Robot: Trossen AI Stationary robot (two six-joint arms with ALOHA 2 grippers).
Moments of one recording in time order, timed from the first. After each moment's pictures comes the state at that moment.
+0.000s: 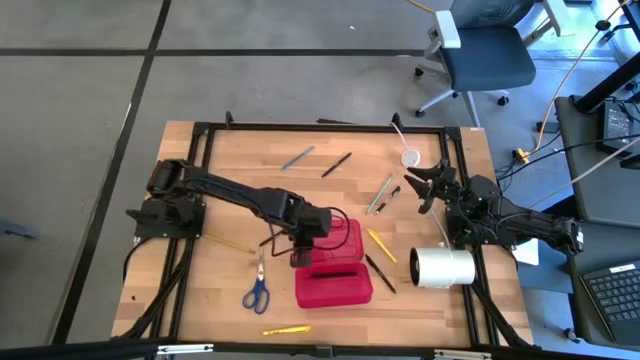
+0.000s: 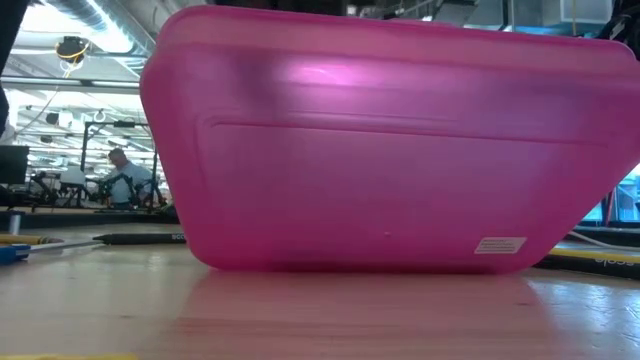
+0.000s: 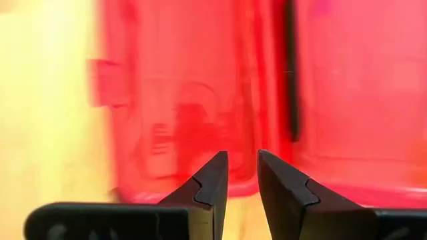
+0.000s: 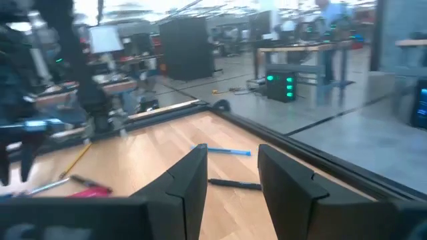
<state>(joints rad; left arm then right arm) -0.15 1.80 1.45 -0.82 0.05 -0.25 -0.29 0.03 0.01 0.07 0.19 0.15</state>
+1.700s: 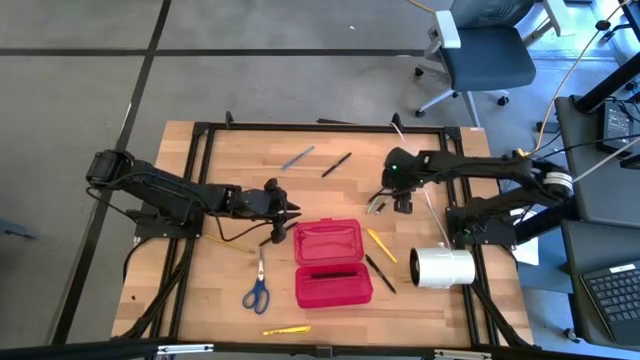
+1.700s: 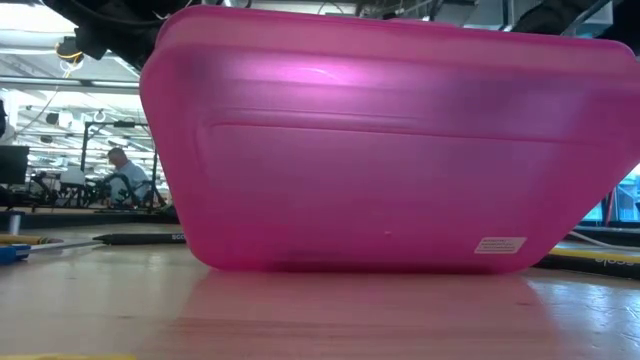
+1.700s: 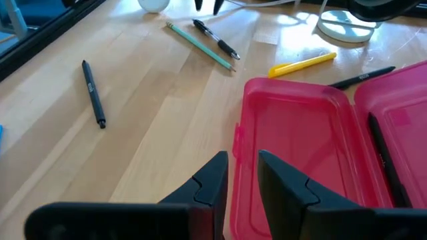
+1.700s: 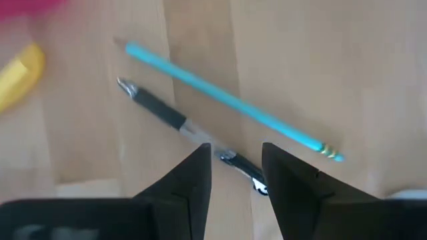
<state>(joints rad) -0.10 1.28 0.58 0.16 -0.27 -0.24 -0.40 1.33 0.71 -0.63 -0.02 -0.32</state>
